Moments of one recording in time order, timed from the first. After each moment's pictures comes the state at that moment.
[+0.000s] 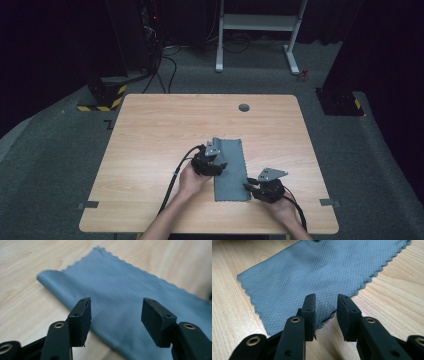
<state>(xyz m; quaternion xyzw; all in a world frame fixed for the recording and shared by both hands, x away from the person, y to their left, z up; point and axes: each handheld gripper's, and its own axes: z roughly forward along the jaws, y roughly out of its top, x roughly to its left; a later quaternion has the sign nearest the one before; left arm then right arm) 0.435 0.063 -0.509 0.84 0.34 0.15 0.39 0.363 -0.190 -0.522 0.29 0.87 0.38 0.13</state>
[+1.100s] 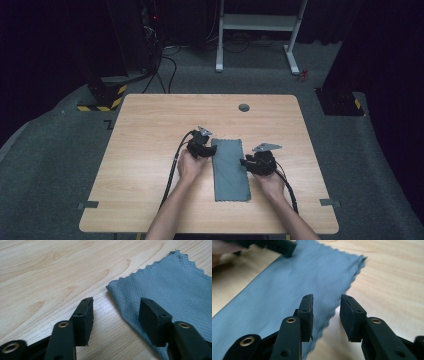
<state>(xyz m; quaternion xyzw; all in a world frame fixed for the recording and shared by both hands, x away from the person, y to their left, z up) 0.493 0.081 -0.517 0.80 0.46 0.18 0.33 0.445 -0.171 -0.516 0.41 0.82 0.38 0.12</state>
